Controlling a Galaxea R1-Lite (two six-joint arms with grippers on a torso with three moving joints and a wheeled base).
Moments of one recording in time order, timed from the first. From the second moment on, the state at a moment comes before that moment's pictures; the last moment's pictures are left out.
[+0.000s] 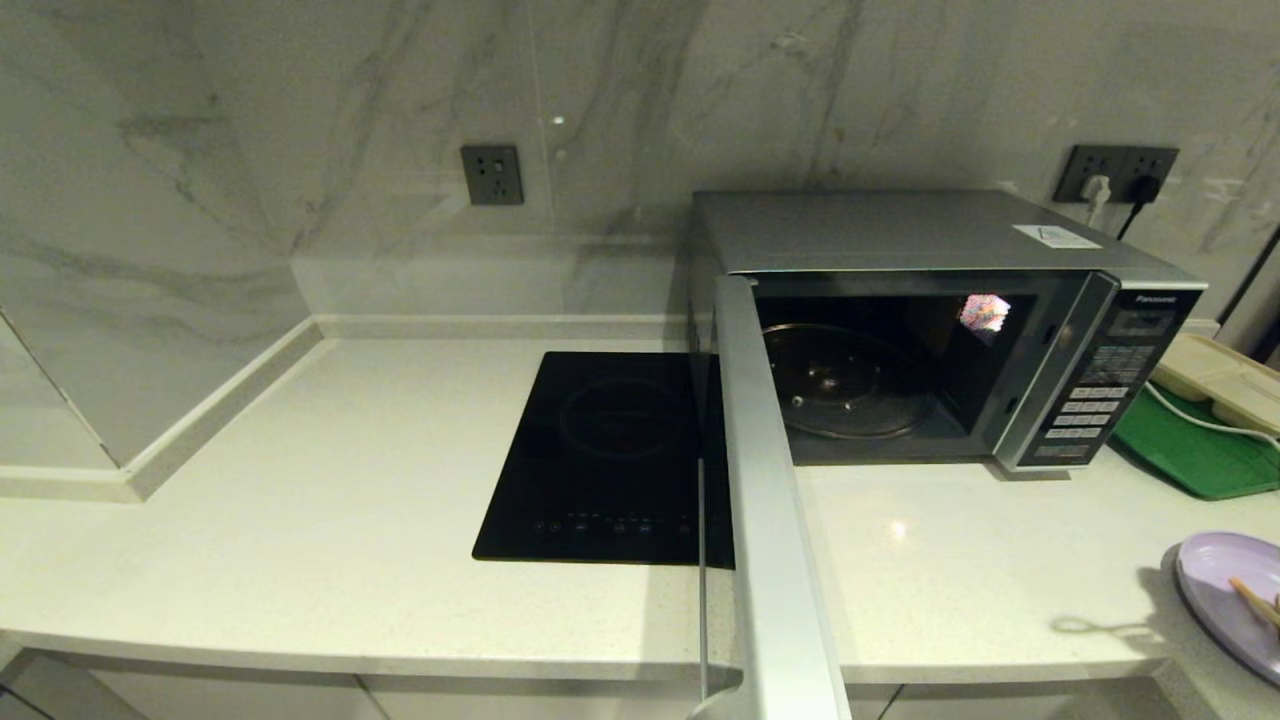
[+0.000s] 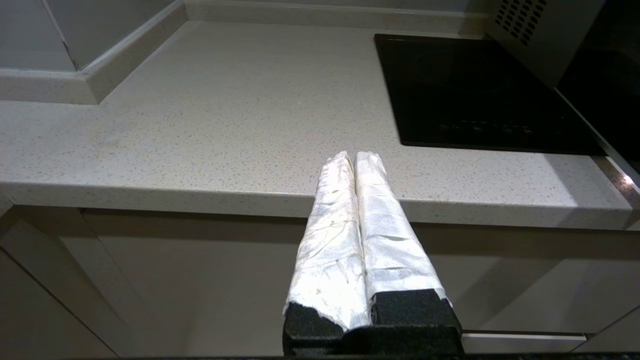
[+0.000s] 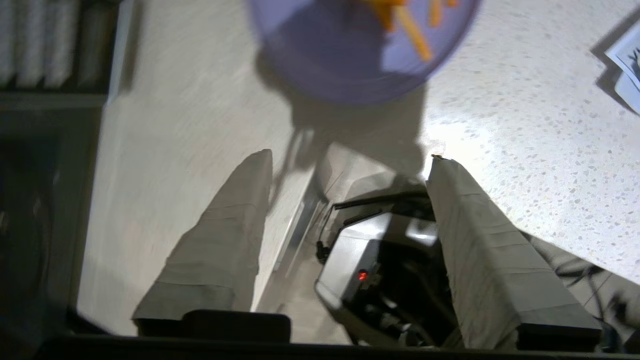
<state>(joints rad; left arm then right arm) 0.00 0.00 0.00 -0.01 0.01 -0.06 -0.63 1.51 -1.24 0.76 -0.05 0.69</state>
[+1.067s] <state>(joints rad) 0.00 0.00 0.00 -0.01 0.01 -0.06 -0.87 1.78 -0.80 0.23 0.00 0.68</state>
